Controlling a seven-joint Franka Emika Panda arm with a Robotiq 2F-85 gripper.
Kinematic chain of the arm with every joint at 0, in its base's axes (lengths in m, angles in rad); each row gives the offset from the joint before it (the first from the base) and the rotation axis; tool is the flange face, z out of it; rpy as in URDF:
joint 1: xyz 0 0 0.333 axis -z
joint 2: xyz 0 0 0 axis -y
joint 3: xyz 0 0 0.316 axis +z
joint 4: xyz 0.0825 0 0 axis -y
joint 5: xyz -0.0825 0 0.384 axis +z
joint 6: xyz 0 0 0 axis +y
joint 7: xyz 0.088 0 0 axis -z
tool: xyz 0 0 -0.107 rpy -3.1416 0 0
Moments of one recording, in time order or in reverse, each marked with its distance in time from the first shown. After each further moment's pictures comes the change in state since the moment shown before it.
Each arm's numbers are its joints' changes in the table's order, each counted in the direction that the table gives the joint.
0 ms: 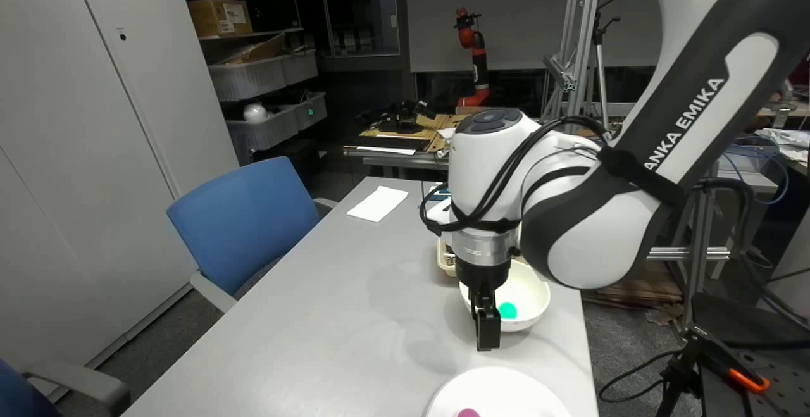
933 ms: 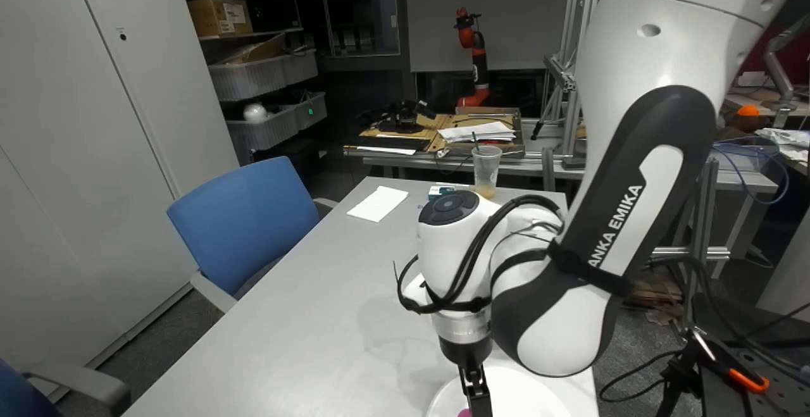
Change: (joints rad) arm -0.041 -0.252 0.053 0.131 0.002 -0.002 -0.008
